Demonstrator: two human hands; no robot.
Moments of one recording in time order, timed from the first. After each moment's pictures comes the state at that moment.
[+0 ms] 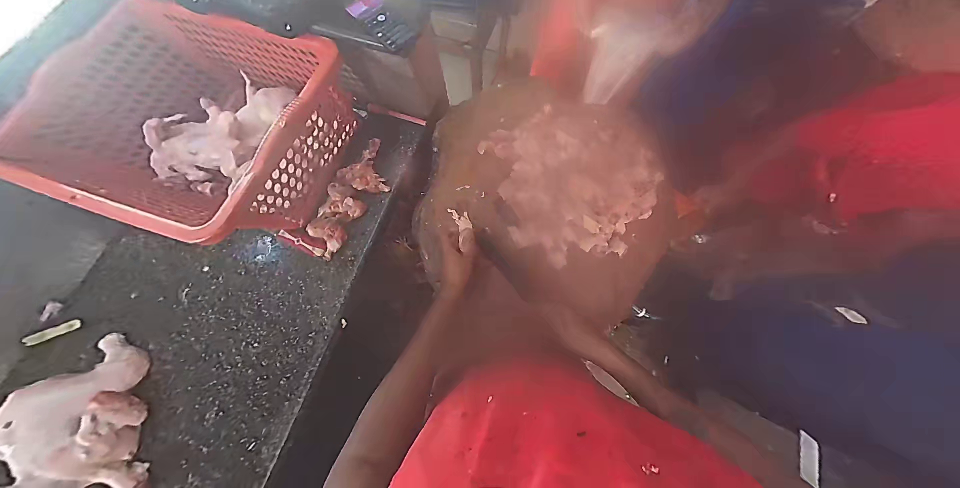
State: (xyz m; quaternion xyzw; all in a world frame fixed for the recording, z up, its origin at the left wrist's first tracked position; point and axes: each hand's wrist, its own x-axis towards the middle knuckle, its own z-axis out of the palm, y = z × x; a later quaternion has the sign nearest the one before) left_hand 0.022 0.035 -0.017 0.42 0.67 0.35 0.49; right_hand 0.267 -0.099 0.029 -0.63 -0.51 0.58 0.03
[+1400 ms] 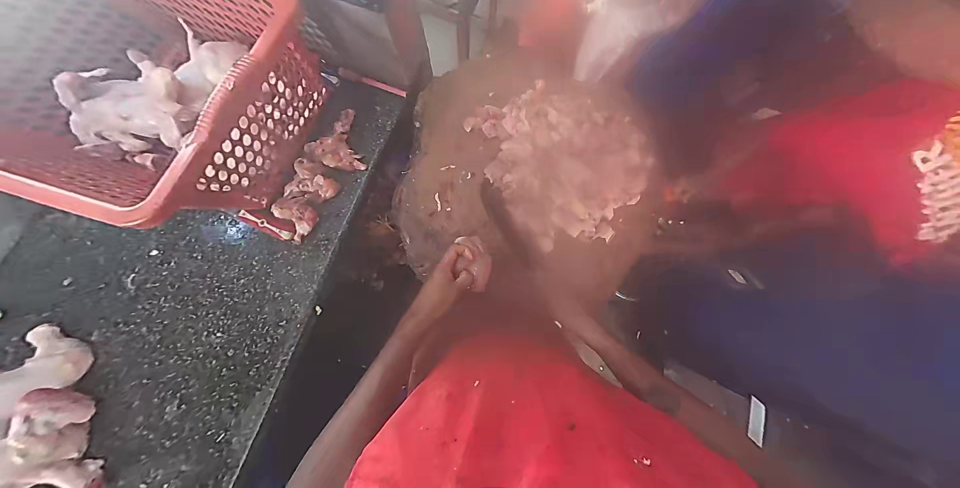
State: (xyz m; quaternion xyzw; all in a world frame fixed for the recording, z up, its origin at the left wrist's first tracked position) left_hand 0.002 -0.021 0.040 0.53 0.54 0.21 0.62; right_hand 0.268 -0.078 0.043 -0.70 -0.50 0.51 0.06
